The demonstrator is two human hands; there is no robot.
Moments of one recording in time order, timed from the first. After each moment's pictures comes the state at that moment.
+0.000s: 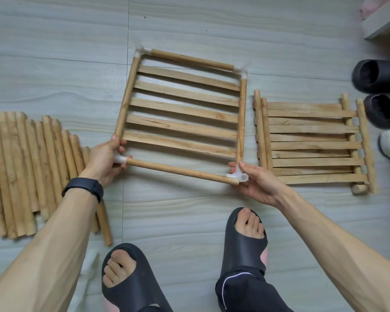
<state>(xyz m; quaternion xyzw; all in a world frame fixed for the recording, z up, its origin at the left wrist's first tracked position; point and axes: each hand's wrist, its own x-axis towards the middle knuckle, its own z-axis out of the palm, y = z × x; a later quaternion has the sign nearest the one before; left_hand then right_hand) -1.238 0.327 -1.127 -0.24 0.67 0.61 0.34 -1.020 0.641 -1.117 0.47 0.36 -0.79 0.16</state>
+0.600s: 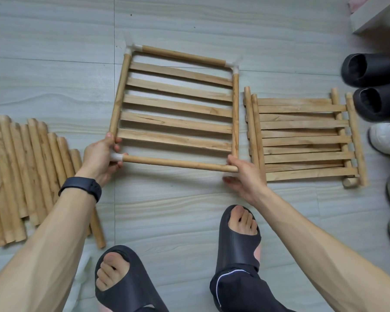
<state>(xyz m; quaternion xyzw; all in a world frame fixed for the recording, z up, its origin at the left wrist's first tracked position) -1.239 0.344 -1.126 -0.24 0.67 0.61 0.34 -1.034 0.611 -1.108 0.59 0.48 -0.65 0.05</state>
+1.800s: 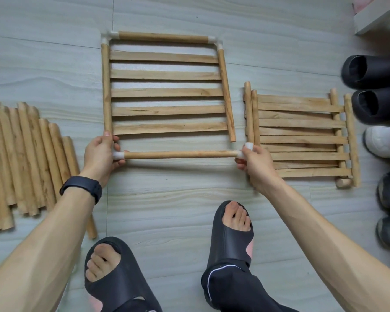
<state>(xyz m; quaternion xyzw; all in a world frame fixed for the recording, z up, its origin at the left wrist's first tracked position) -1.213 0.342 -1.147 -0.21 0.71 0.60 0.31 -1.034 0.642 -1.111 0.53 0.70 -0.48 0.04</state>
